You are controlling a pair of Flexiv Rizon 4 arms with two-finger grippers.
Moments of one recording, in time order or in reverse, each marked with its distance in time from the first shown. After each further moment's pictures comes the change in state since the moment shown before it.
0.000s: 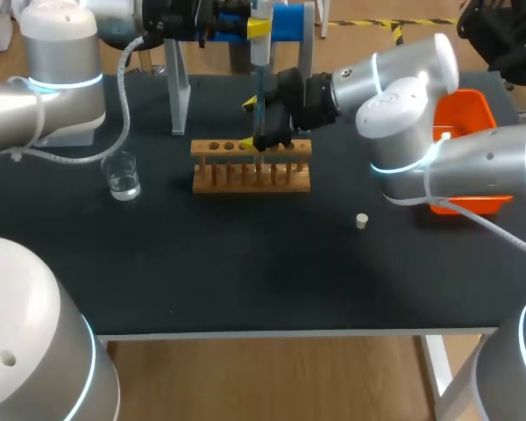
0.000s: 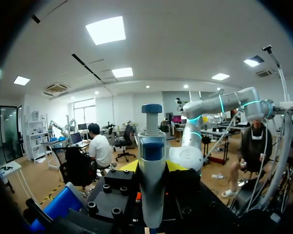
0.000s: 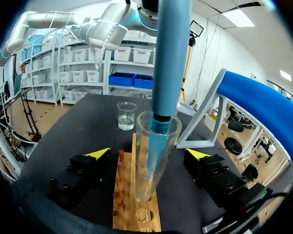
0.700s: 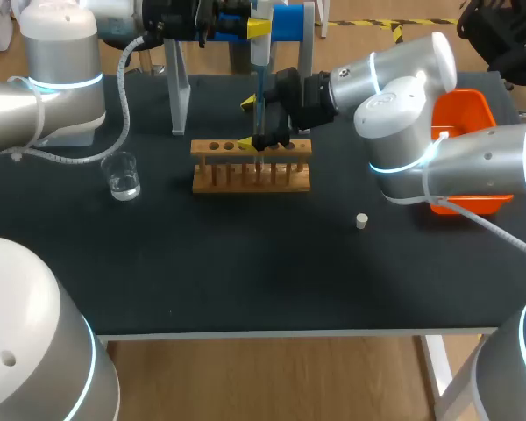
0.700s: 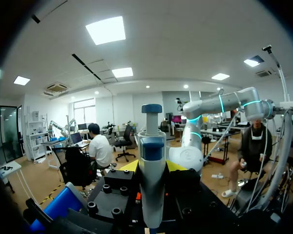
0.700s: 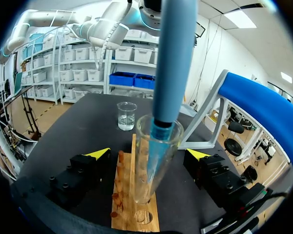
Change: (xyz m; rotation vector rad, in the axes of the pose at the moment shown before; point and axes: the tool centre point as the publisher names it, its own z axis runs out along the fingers) left arm 0.000 0.000 0.000 0.000 0.000 0.000; right arm 0.000 0.002 0.002 0.002 0.003 -0.012
